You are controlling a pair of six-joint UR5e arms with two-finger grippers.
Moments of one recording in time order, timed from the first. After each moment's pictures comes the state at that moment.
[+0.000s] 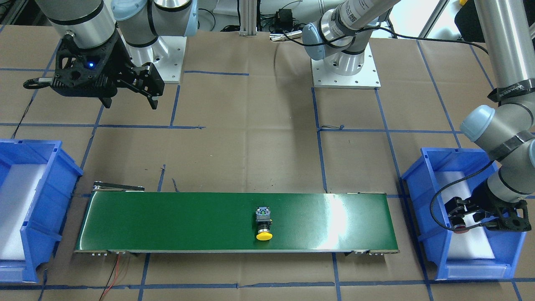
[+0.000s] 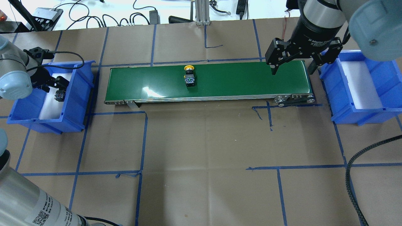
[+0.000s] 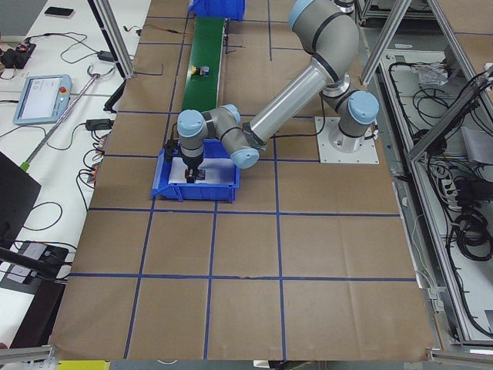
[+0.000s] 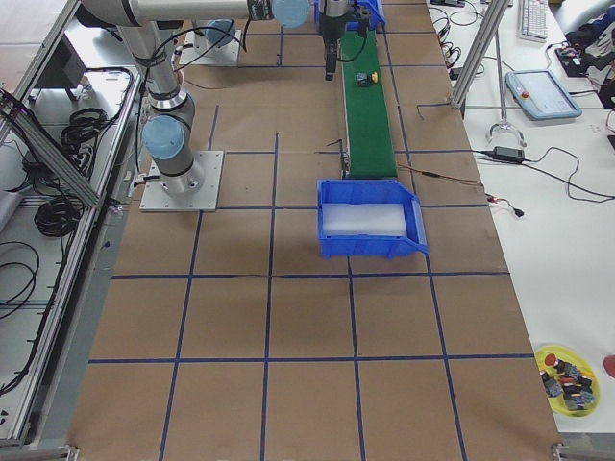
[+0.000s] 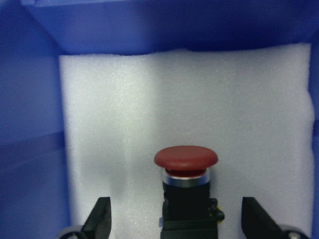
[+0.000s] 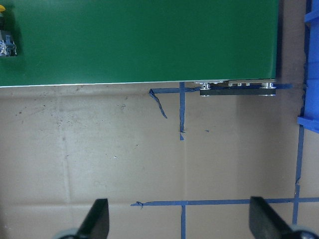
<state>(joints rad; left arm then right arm) -1.03 -2.10 -1.66 -0.85 1.54 0.60 1.59 -1.57 1.56 -1.56 -1.55 0.05</state>
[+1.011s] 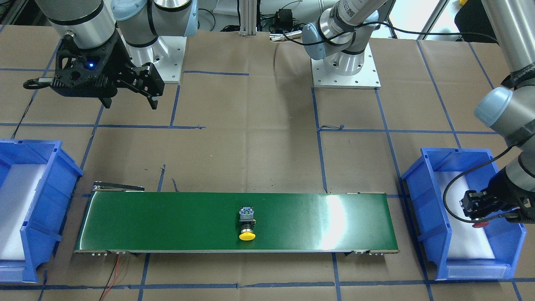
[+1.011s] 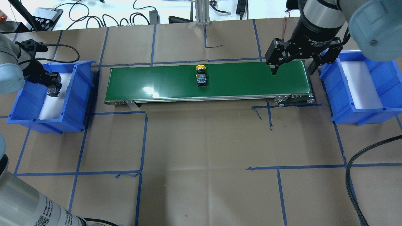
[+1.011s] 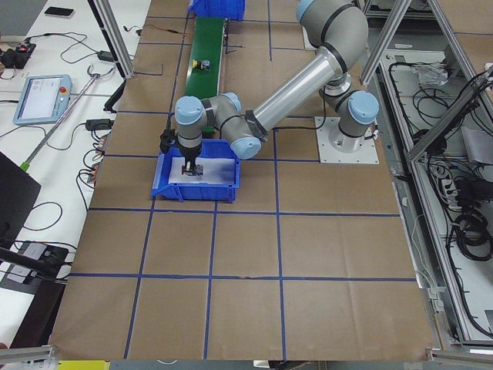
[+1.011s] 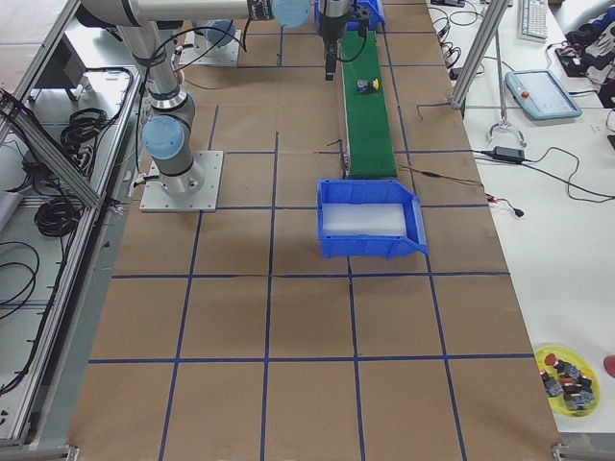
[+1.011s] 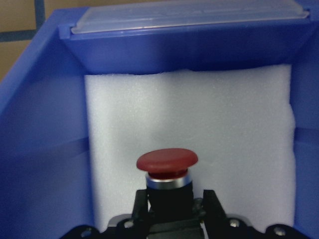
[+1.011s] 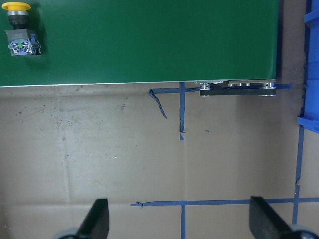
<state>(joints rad) -1.03 -2.00 -1.60 -1.00 1.55 0.60 1.59 -1.57 1.56 -1.56 -1.55 0.05</state>
